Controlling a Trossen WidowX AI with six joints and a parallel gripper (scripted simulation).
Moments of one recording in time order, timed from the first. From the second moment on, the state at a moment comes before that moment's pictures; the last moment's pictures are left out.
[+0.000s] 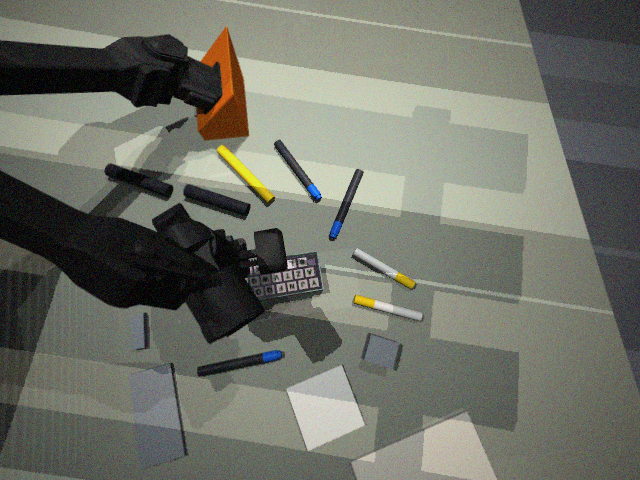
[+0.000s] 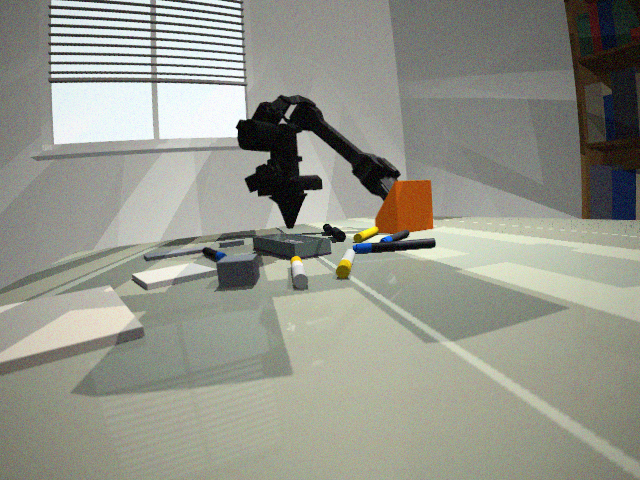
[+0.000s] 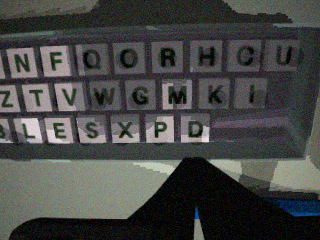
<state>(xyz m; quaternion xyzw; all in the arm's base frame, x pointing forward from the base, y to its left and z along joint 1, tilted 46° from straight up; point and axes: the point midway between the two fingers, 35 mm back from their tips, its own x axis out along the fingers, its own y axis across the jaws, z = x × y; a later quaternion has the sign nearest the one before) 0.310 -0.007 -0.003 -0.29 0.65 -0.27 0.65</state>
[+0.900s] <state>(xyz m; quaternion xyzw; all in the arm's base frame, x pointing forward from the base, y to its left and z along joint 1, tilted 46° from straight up) 0.308 0.049 -0.058 -0.28 0.65 -0.27 0.65</state>
